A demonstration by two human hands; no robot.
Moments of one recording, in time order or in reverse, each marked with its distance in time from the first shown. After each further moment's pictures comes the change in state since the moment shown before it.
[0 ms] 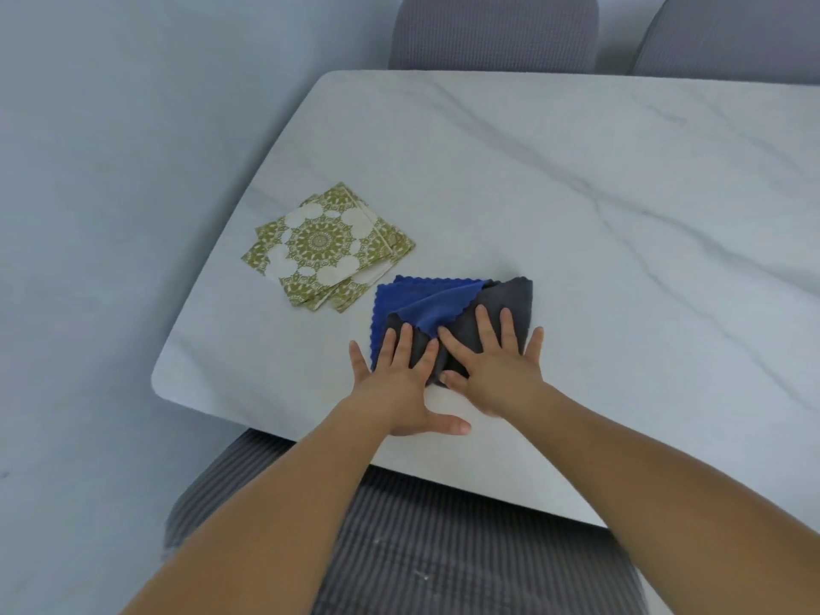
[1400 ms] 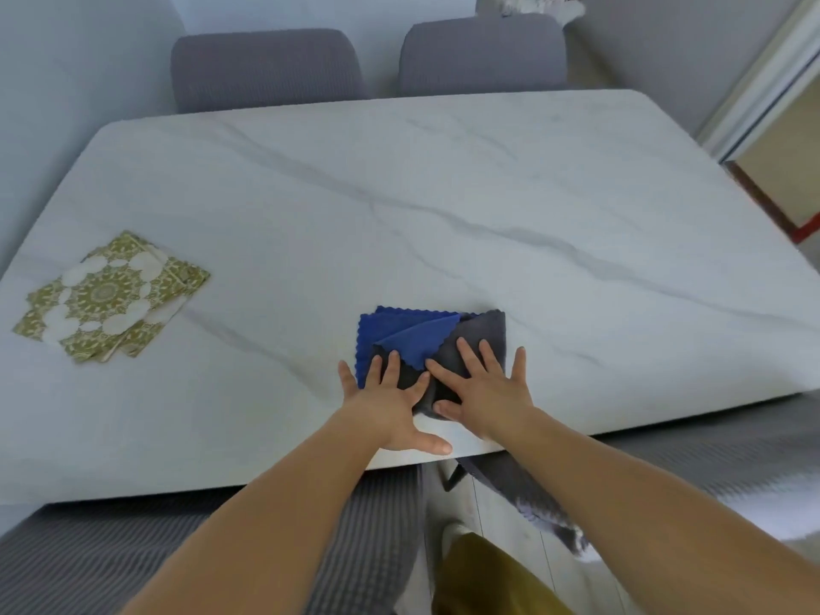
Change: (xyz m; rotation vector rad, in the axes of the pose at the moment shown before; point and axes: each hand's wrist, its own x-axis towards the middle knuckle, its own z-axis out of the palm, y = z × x) left_hand -0.014 0.218 0.015 0.281 -0.135 0.259; right_hand -0.155 0.188 0.048 0.054 0.004 0.235
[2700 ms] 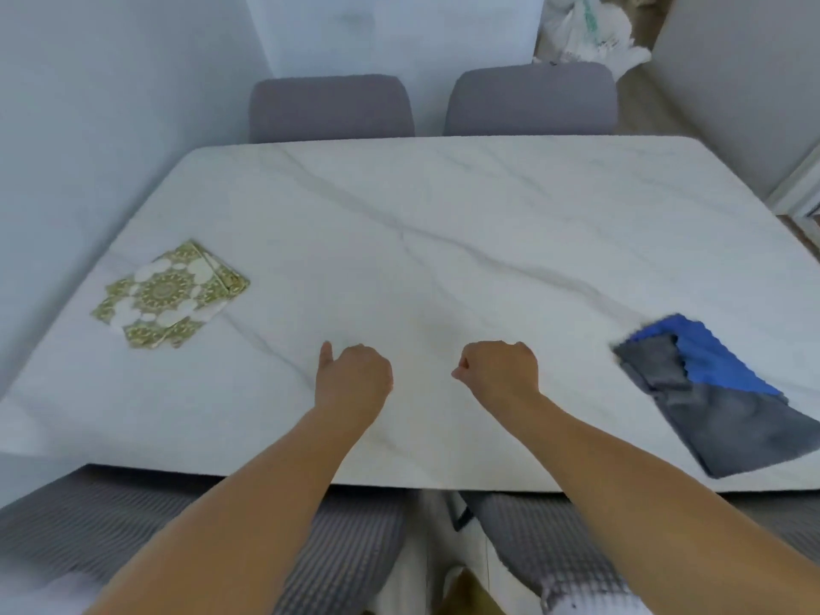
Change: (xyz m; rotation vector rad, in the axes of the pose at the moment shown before) left_hand -0.020 -0.005 -0.042 -0.074 0.470 -0.298; right_hand 0.021 0.024 -0.071 0.127 0.277 -0.033
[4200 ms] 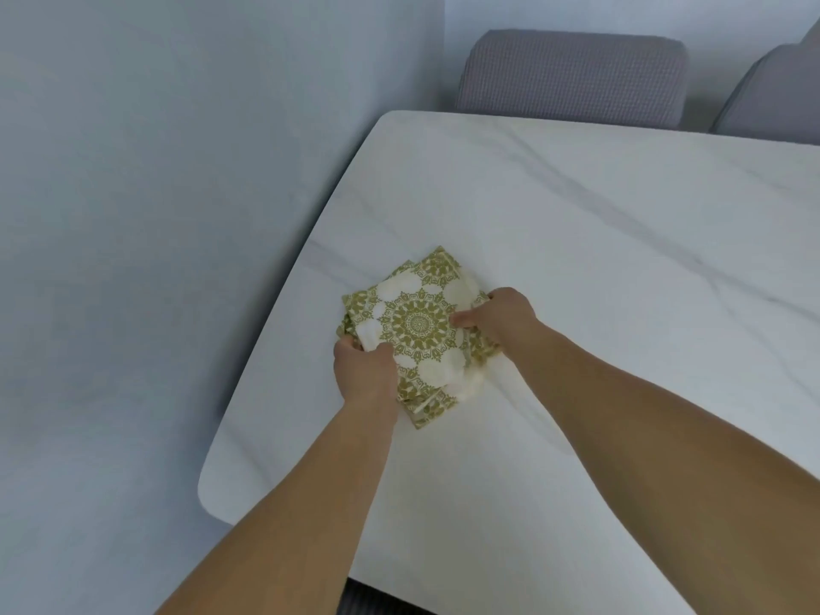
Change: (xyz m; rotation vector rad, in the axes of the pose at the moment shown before) left_hand 0.090 -0.361 0.040 -1.689 0.414 -0.962; right_hand 0.236 -0.378 0.025 0.748 -0.264 0.244
